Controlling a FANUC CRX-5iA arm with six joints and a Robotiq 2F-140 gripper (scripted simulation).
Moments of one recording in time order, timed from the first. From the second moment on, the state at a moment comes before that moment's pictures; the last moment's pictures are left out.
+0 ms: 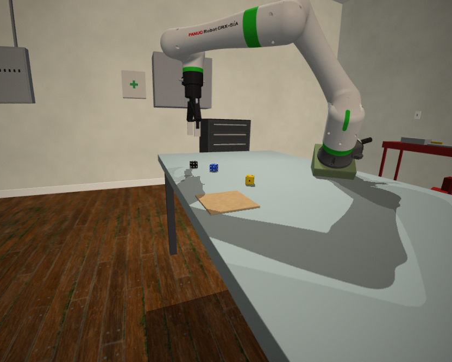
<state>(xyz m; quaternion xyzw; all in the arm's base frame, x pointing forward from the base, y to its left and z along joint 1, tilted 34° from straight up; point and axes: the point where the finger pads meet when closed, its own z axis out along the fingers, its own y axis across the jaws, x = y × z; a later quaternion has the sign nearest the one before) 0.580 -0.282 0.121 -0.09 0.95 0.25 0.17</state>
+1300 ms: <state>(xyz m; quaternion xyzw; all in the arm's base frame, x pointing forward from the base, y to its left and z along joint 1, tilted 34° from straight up) 0.604 -0.240 0.052 -0.10 0.95 0.24 0.17</state>
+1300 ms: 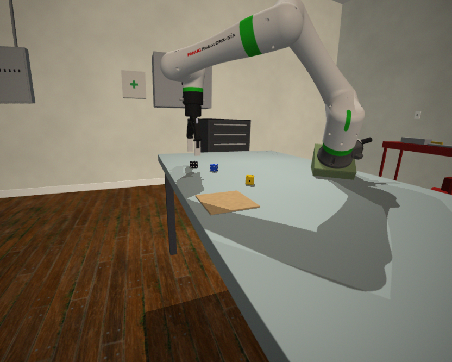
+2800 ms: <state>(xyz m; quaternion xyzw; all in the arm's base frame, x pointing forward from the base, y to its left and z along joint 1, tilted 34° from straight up) 0.601 -0.236 0.052 -0.10 0.95 0.24 0.17</state>
